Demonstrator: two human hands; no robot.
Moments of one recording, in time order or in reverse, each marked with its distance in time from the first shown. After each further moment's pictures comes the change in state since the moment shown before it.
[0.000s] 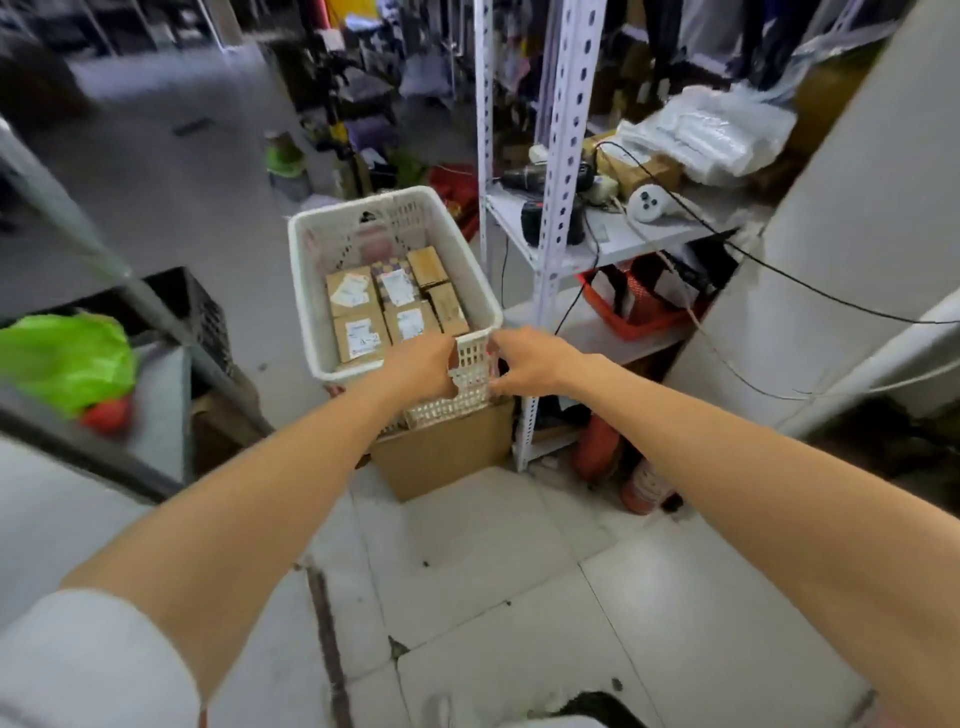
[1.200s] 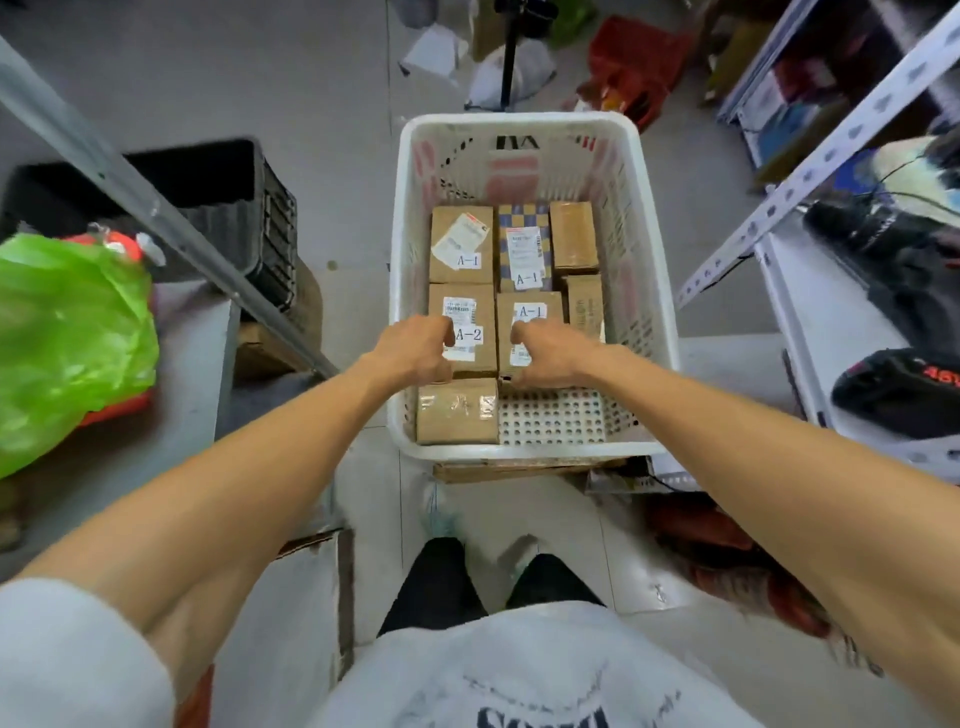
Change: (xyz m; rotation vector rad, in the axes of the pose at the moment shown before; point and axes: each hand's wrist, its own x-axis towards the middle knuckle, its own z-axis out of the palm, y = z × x) left_hand 0.236 -0.310 0.010 -0.236 -0.167 -0.336; right_hand 0.440 -0.025 0.034 -0.109 -0.385 -0.127
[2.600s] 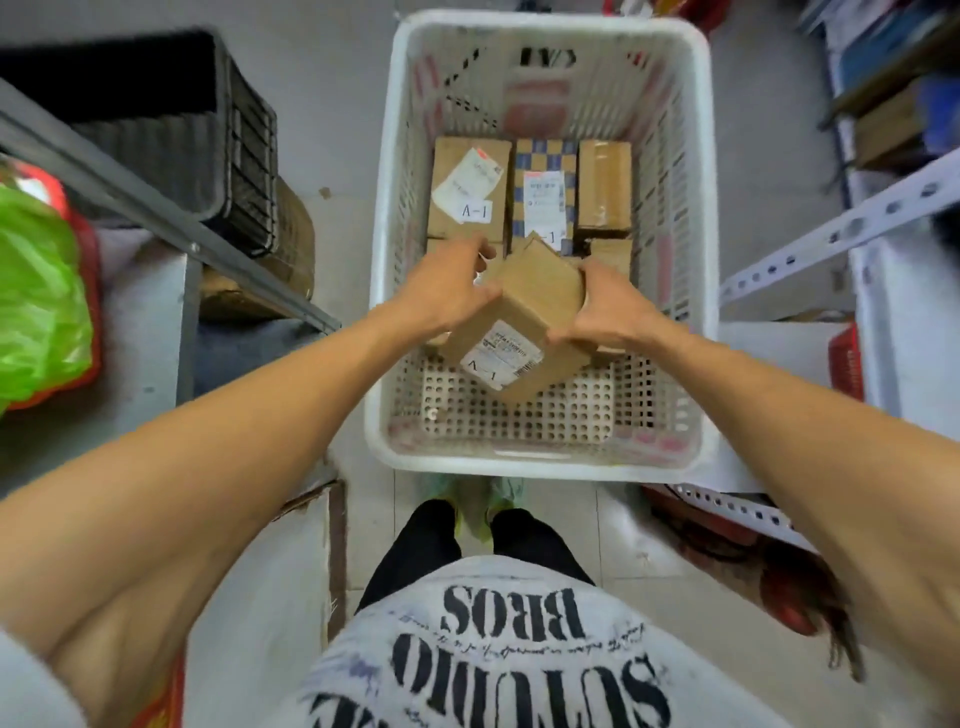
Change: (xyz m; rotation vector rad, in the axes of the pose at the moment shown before) left_hand 0.088 0.019 -0.009 -0.425 0.186 0.023; right_hand 0.082 0.090 -0.002 0.465 0.076 0.103
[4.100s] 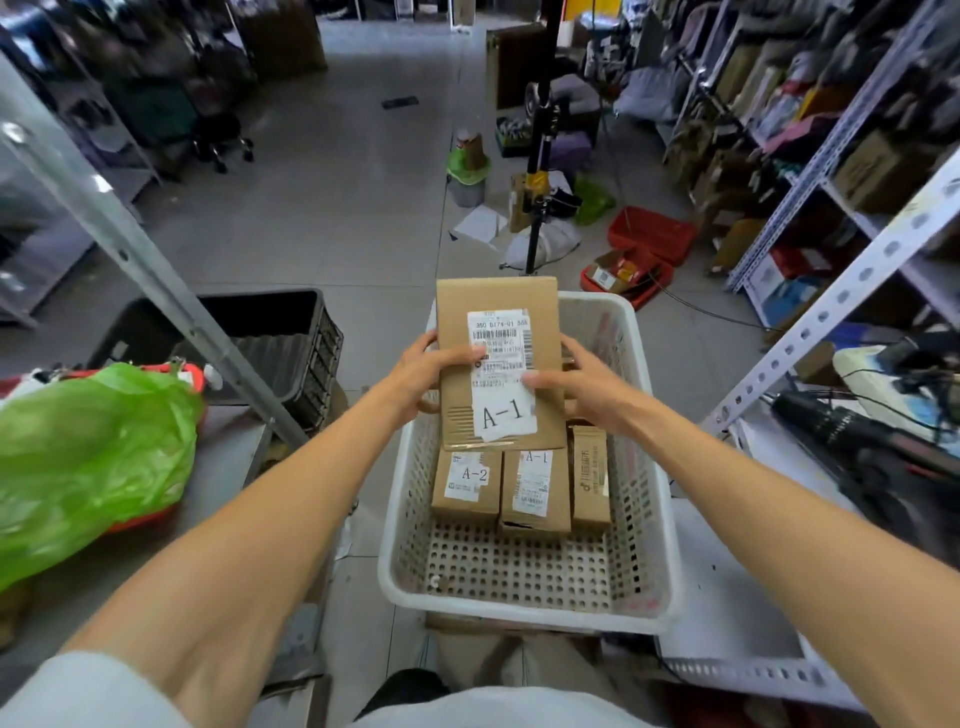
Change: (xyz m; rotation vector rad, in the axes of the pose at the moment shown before) left_hand -0.038 0.056 -0.103 -0.830 0.102 -0.238; right_hand -0.054 -0.085 -0.094 0.709 -0.030 -0.144
